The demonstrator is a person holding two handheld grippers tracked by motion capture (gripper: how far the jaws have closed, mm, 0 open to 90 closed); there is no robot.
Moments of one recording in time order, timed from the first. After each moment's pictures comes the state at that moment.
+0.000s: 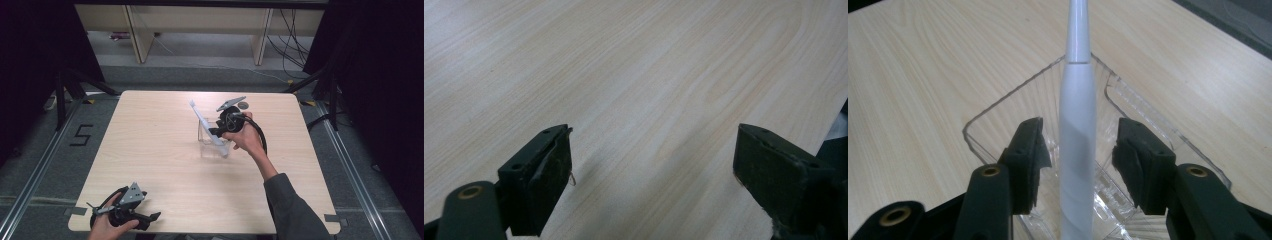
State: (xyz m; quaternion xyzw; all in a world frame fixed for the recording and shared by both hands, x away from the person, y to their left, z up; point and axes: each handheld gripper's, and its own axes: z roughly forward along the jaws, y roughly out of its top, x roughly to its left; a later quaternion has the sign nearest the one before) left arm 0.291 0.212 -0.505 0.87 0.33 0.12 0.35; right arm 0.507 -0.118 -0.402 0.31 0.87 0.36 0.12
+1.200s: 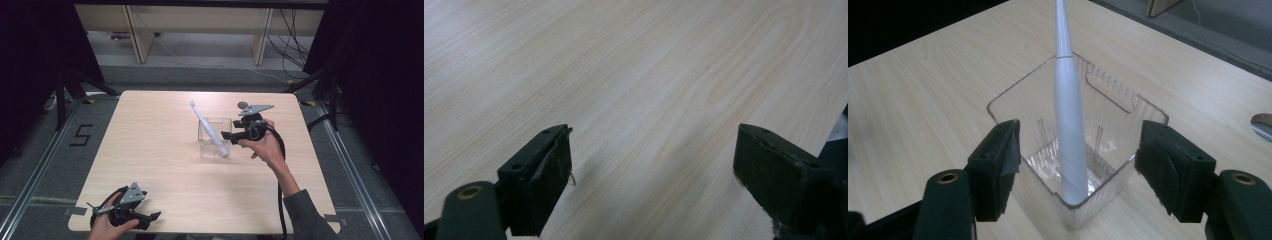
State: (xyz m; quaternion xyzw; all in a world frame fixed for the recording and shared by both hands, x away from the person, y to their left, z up) left arm 0.291 0.211 -0.505 0.87 0.33 0.12 0.35; right arm 0.469 -0.168 -0.393 0.33 0.83 0.43 0.13
